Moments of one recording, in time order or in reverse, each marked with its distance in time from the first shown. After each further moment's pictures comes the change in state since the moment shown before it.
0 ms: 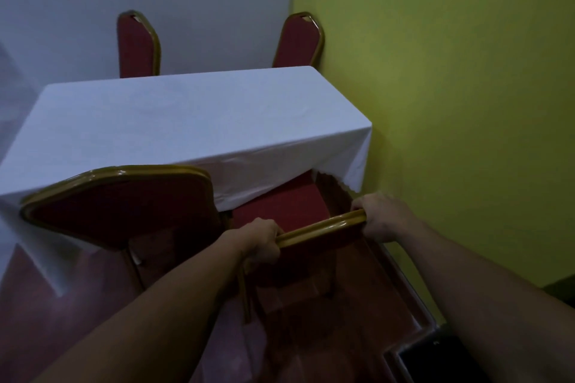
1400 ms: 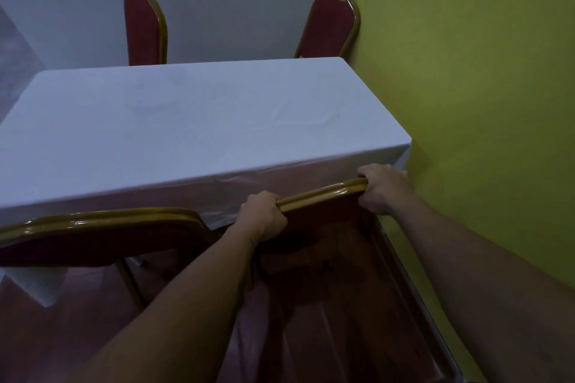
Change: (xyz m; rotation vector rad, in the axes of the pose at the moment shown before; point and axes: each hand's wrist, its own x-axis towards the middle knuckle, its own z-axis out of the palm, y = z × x) left_hand 0.139 -0.006 -0.098 -0.226 0.411 -0.218; right_hand 0.216 0.006 -0.042 0.092 0.050 0.043
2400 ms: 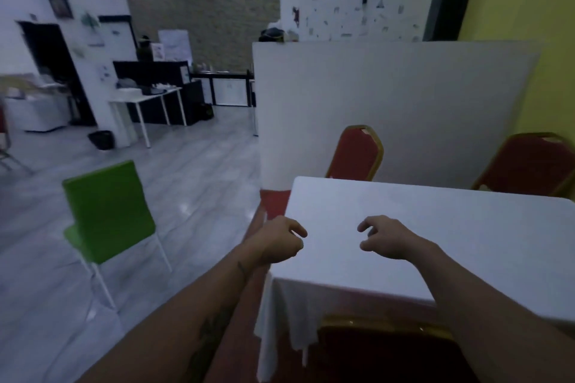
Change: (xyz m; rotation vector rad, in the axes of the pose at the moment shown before) left_hand -0.188 -0.401 -0.400 -0.260 0.309 -0.049; right_hand -0.046 -0.577 -0.039 0.384 -0.136 -0.467
